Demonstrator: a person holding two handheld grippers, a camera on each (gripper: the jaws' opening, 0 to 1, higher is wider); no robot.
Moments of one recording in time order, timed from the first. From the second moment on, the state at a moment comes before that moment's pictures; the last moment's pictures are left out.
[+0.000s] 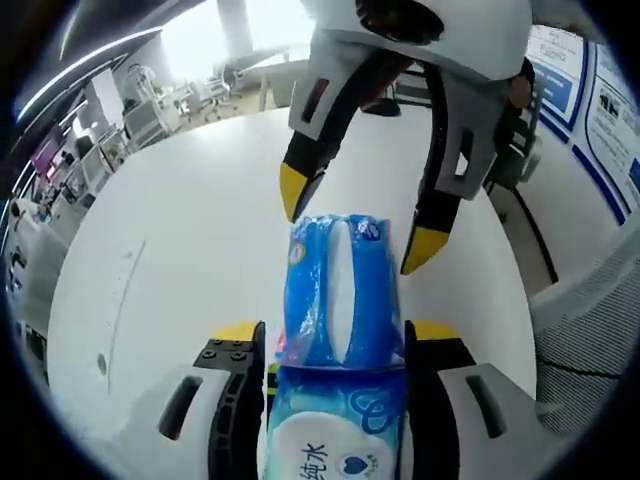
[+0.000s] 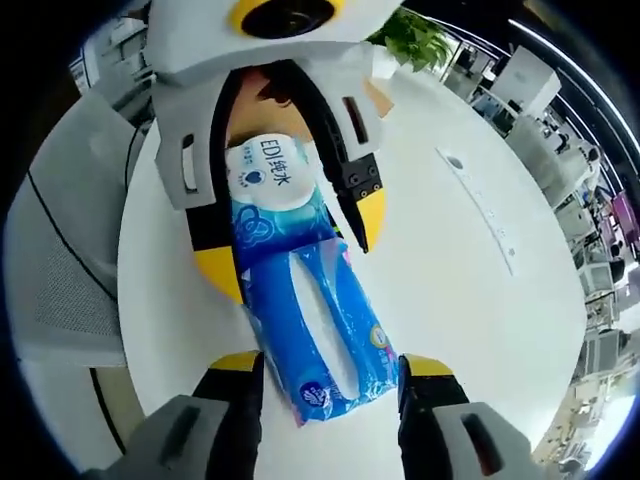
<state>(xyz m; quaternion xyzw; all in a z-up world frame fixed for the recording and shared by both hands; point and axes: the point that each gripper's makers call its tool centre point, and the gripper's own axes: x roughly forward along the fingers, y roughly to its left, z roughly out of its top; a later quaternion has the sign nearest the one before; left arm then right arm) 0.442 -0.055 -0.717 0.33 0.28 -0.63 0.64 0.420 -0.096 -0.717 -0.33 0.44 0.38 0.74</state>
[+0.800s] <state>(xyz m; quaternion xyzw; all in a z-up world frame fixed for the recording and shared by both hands) 0.457 0.016 -0.661 0.26 0.26 -0.60 0.71 0.424 -0.038 -0.686 -0.22 0.41 0.35 0.81</state>
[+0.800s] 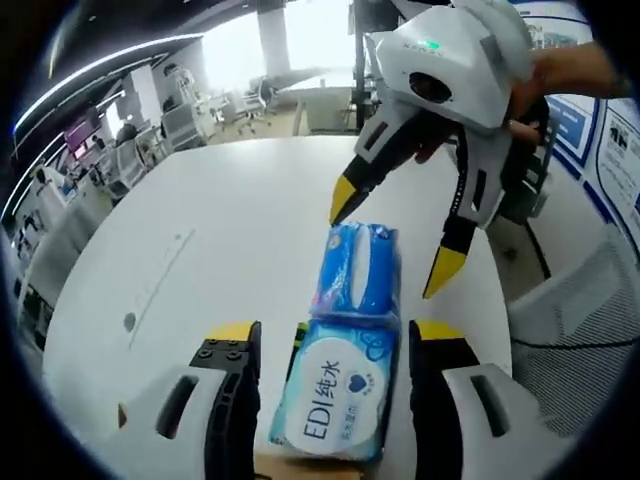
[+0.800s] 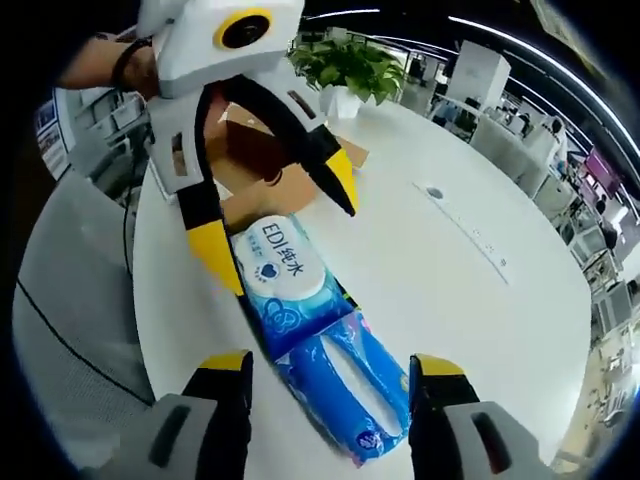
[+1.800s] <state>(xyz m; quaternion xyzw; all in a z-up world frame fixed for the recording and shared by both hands) 0.459 0.163 -0.634 0.18 0.25 -0.53 0.79 0.420 0.055 -0.674 -0.09 0.36 0.35 0.86</state>
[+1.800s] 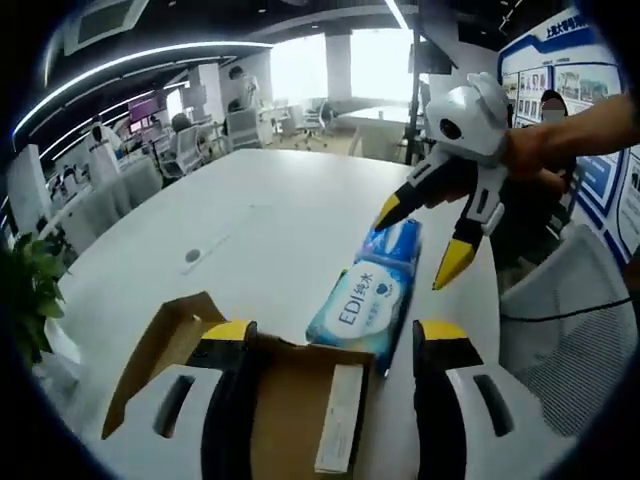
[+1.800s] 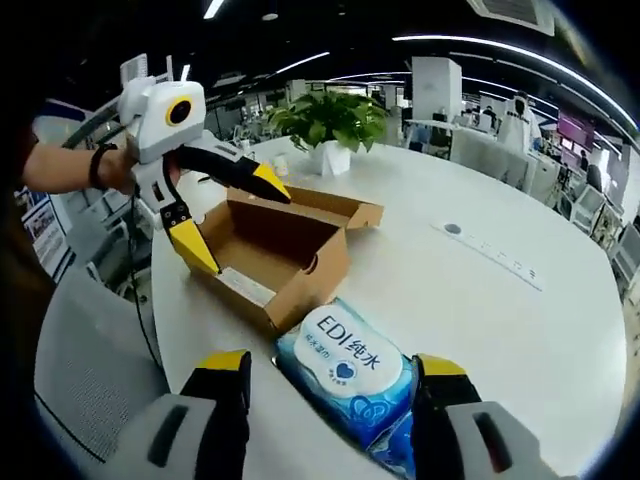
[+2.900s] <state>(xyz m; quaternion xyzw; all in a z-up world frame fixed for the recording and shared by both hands) 0.444 0.297 -0.647 0.10 0.26 -0.42 0.86 0.418 0.112 -0.667 -0.07 0.35 0.38 0.85</state>
